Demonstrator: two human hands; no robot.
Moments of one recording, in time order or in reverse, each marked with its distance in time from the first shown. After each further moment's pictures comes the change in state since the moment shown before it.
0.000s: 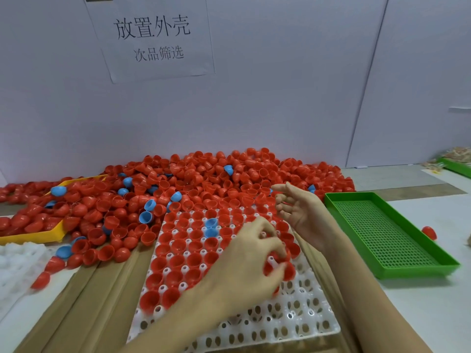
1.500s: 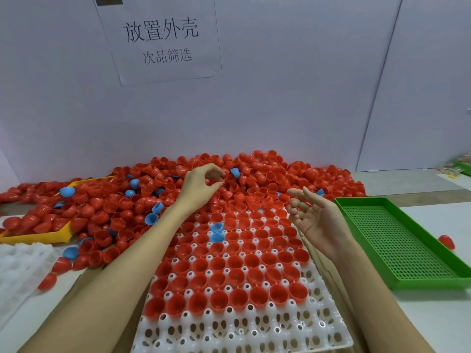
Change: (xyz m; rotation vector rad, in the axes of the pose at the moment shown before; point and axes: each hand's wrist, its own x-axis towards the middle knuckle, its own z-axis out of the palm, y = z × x) left_hand 0.096 -0.165 -0.056 0.018 0.280 -0.296; right_hand 0.001 0.003 -0.011 0.185 0.100 0.054
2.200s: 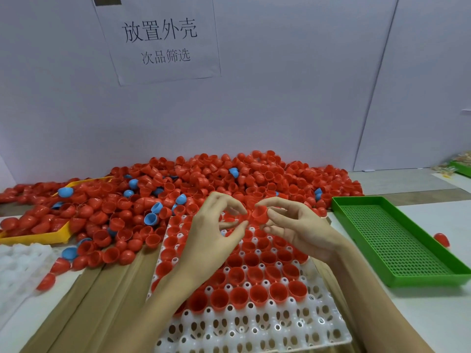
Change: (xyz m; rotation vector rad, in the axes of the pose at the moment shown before) left_hand -0.119 0.080 0.000 -0.255 0.047 0.131; right_hand -0.012 0.007 0.021 -0.397 -0.467 0.026
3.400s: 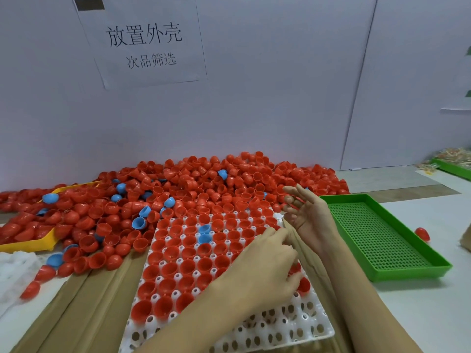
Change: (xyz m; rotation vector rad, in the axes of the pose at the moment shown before) left_hand -0.010 0.059 0.070 0.505 -0.571 0.214; right_hand -0.002 0.002 -0.036 0.338 0.595 -0.088
